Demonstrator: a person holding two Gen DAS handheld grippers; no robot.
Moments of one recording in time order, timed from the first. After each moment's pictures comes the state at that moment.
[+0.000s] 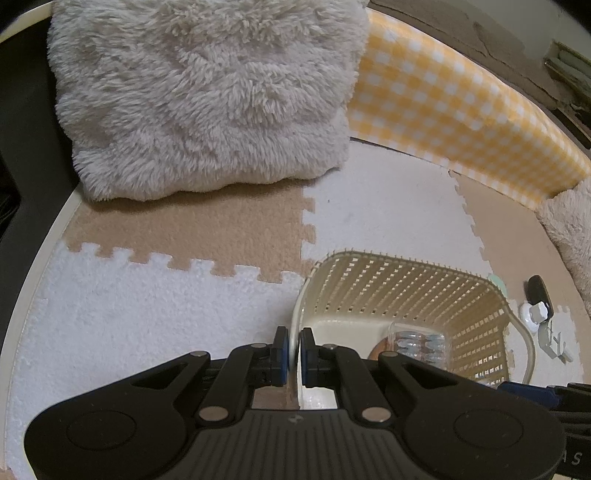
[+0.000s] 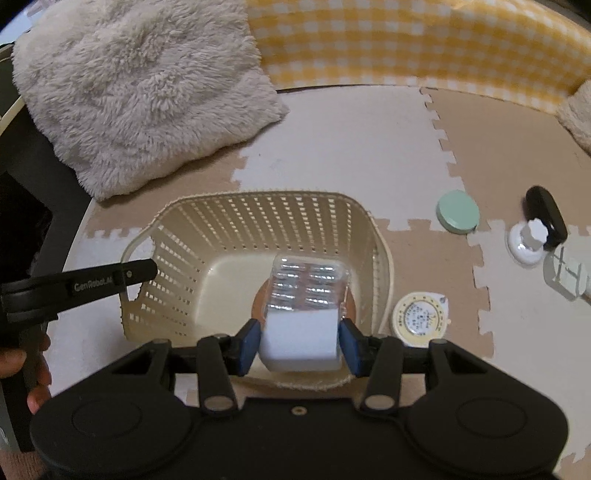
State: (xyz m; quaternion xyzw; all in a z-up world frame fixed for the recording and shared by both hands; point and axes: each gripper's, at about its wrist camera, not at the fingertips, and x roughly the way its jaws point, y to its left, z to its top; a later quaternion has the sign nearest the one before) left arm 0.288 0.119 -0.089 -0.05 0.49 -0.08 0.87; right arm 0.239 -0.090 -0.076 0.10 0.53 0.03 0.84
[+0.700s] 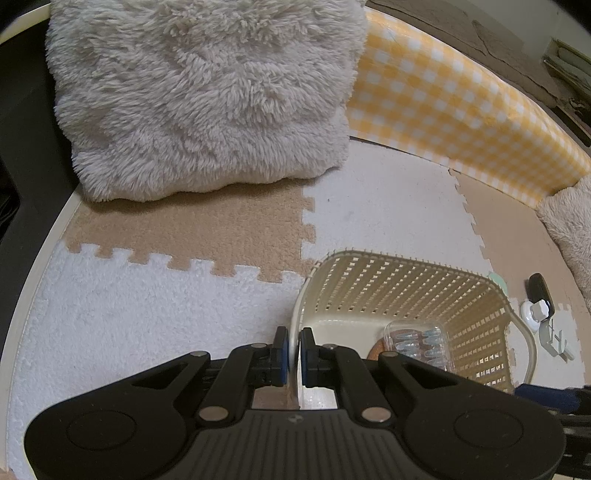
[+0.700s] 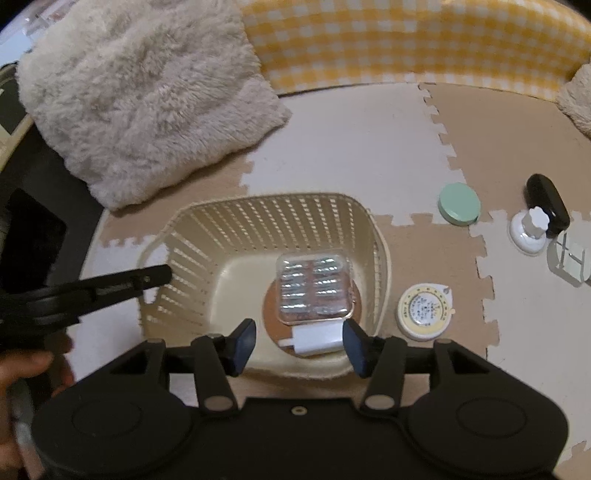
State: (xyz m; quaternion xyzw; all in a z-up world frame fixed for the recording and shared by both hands) left arm 0.288 0.119 -0.090 -0.05 0.49 -0.08 0.87; right arm 0.227 -0.100 -0.060 0.13 0.52 0.05 0.84
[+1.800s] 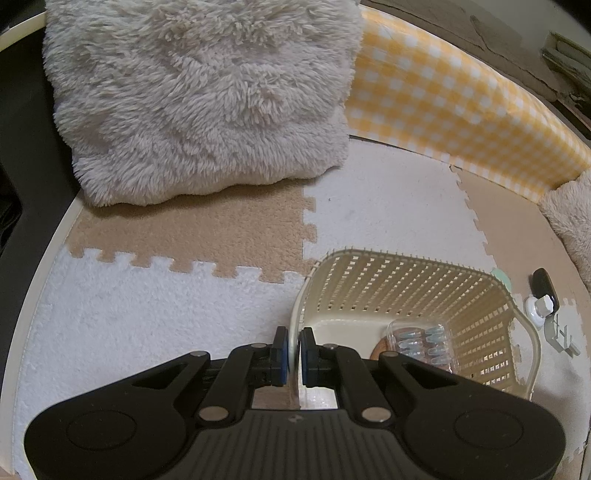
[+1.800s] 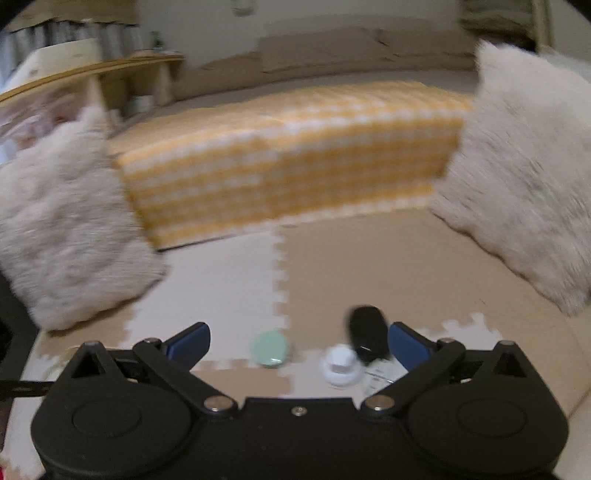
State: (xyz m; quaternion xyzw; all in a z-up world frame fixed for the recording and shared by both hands) left arm 0.287 0.117 -0.089 -0.03 0.49 -0.07 0.87; right arm 0.205 -0.293 -0.034 0.13 0.35 -0.09 0.92
